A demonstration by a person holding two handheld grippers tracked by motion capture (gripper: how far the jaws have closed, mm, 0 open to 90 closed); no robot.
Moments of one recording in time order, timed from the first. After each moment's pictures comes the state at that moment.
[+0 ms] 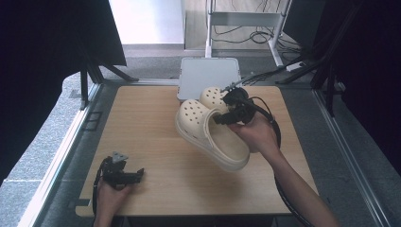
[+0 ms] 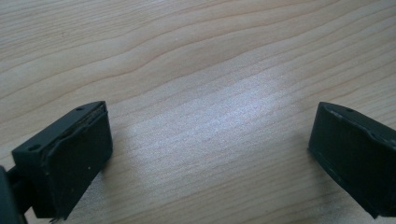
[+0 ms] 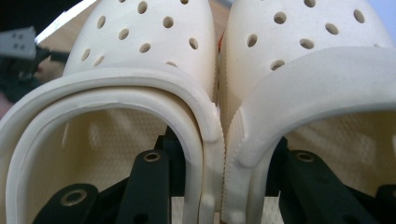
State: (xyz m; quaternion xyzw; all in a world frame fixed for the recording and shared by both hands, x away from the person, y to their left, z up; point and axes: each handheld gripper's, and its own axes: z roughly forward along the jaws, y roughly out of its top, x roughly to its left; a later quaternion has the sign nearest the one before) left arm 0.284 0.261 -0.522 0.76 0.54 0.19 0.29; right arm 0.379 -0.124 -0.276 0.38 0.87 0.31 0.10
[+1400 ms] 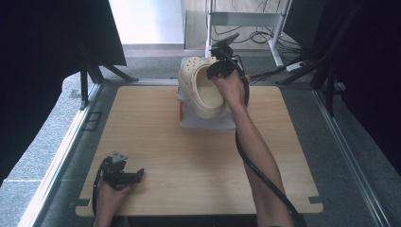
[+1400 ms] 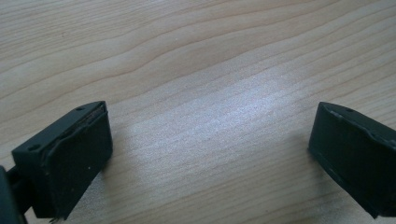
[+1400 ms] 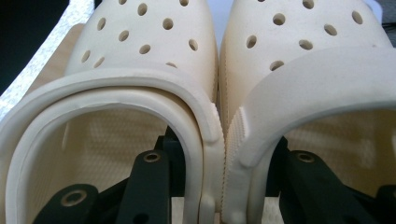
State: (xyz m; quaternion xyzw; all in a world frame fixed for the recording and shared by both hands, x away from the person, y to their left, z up) left arm 0.284 0.261 -0.522 0.76 0.54 0.19 0.29; right arm 0.522 -0.082 -0.264 0.55 0.76 0.30 0.15
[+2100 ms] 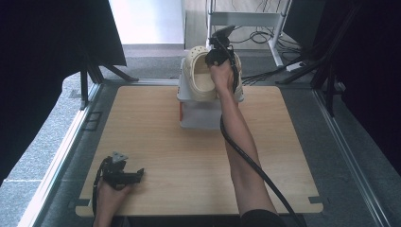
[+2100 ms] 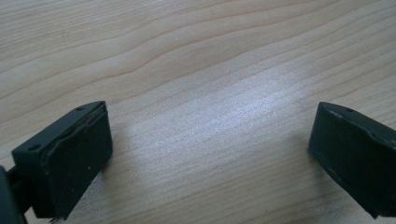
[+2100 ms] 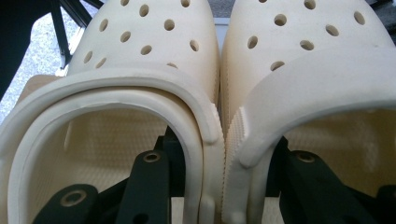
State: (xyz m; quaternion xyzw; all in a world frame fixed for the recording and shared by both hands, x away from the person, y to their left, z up) left arm 0.284 0.261 -0.522 0.76 0.54 0.19 0.29; right arm 0.585 -0.069 -0.274 0.63 0.70 0.29 0.17
